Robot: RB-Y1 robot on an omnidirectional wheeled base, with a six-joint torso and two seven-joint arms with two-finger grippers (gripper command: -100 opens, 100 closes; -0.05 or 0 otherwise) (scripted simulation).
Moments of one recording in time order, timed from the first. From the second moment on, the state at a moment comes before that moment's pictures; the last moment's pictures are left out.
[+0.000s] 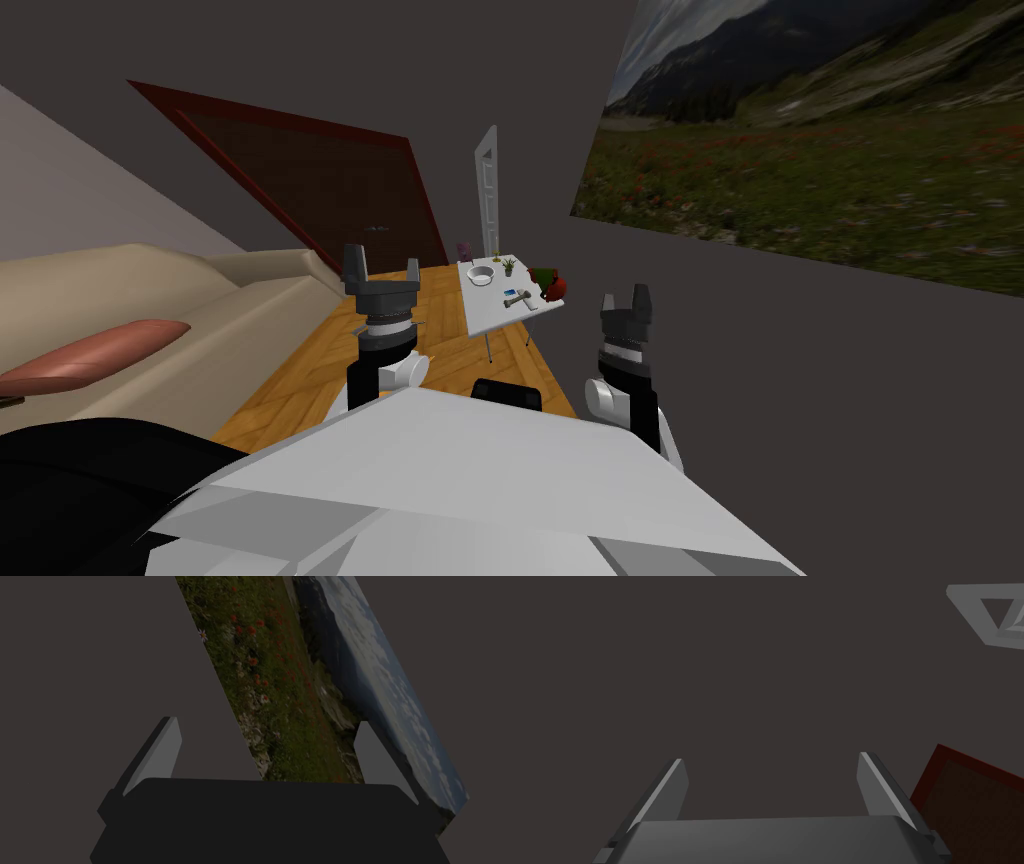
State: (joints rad) left arm 0.53 0.04 0.05 -2.38 0.06 -0.65 0.09; right arm 0.47 -0.03 0.00 -2.26 0.01 -0.42 0.03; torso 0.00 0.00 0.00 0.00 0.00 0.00
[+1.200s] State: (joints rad) left arm 0.53 0.04 0.05 -2.38 0.06 -0.65 0.09; right arm 0.47 -0.34 0.21 -2.00 0.20 -0.59 0.27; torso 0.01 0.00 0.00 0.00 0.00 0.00
